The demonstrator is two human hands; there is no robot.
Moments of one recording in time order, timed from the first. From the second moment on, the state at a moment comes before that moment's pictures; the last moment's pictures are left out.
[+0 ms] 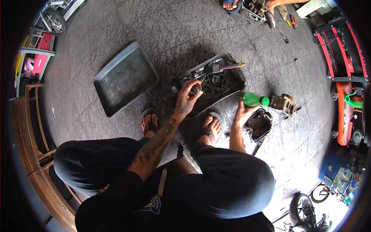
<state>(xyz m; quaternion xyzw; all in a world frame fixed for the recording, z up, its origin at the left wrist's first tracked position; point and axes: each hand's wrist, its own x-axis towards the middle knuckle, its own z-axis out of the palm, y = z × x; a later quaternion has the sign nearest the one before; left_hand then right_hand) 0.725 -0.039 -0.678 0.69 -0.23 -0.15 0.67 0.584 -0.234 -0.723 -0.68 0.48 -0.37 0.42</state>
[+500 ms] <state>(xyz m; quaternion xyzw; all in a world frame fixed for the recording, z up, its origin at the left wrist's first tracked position) 0.729 -0.041 -0.678 0.53 -0.04 -0.32 0.79 0.584 -0.227 -0.747 -0.65 0.52 -0.38 0.41</state>
